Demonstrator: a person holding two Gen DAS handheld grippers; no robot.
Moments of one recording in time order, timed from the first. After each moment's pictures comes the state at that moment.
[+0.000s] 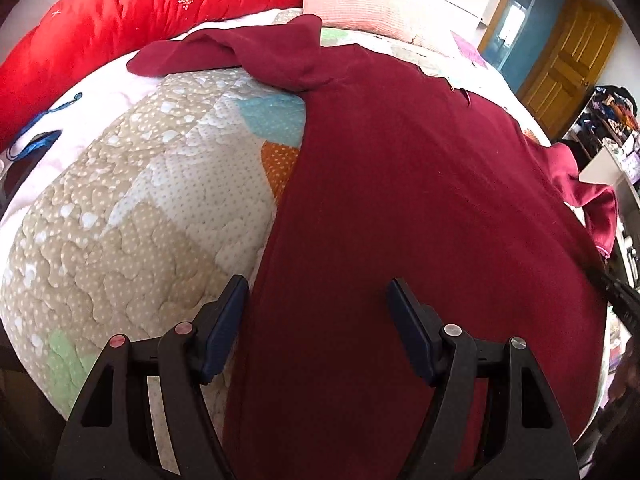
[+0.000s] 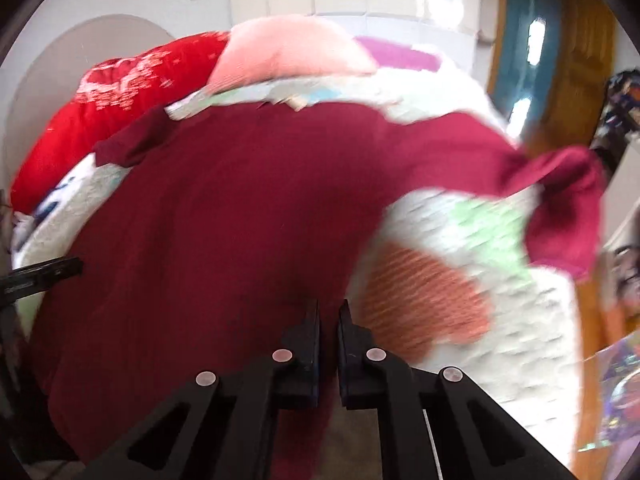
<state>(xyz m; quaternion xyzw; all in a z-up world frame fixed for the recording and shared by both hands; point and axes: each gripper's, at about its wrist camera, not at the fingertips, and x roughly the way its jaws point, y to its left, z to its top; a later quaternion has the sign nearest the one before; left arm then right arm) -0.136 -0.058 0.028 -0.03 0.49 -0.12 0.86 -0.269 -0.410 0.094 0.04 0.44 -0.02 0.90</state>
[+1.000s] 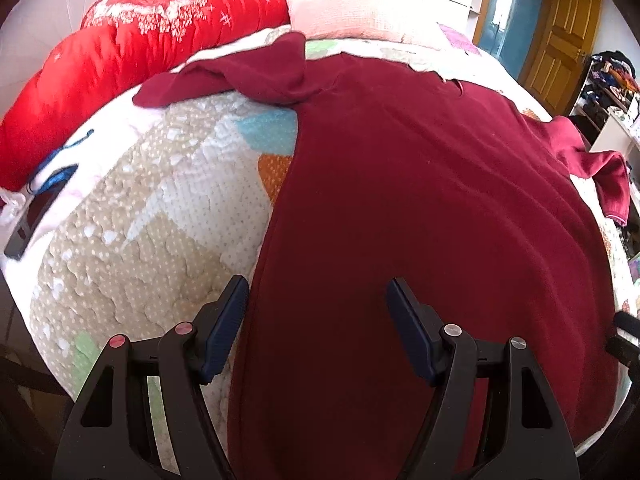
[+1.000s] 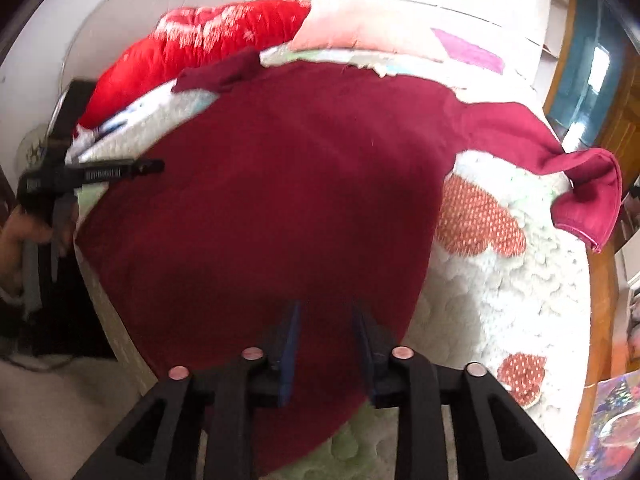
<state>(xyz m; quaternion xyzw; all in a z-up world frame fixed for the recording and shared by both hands) -0.154 -0.075 0.039 0.03 0.45 -0.10 0.88 -0.335 -0.358 0.093 0.00 0.47 0.10 0.88</state>
